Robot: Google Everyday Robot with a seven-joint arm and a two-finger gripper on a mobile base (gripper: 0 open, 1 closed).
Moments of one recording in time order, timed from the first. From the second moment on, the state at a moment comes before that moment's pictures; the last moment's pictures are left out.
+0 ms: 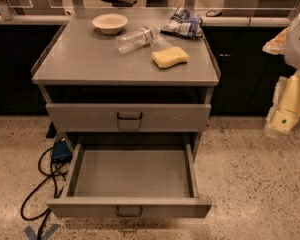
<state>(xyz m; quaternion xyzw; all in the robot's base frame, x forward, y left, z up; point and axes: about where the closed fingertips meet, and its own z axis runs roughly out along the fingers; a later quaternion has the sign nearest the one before) 0.438 -0.216 0.978 -0.60 0.78 -0.04 0.16</state>
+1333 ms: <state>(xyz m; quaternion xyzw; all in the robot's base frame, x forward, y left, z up) 0.389 -0.231 0.809 -0.57 0.79 0.06 0.21</state>
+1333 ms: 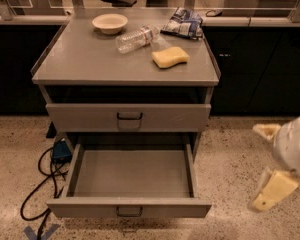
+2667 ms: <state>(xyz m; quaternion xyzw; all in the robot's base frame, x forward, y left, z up) 0.354 -0.229 0.633 -0.57 0.80 0.10 0.18</state>
